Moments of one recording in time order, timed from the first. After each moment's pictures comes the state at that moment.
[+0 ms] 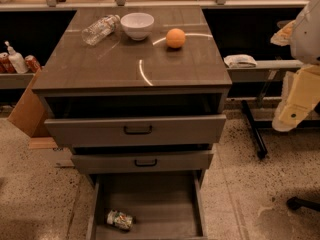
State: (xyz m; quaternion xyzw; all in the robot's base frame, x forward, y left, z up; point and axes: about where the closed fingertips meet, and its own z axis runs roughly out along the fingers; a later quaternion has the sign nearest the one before) arm 0.438 -0.217 0.976 -0.60 0.78 -0.03 0.16
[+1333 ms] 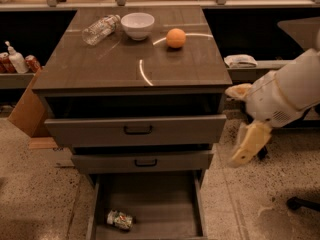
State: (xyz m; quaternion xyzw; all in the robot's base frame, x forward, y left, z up) arm 0.445 -0.163 0.850 -0.62 0.74 0.13 0.24
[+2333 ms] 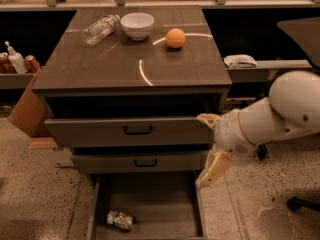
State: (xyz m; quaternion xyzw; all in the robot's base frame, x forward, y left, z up) arm 0.451 -0.107 0.760 -0.62 0.70 0.19 0.29
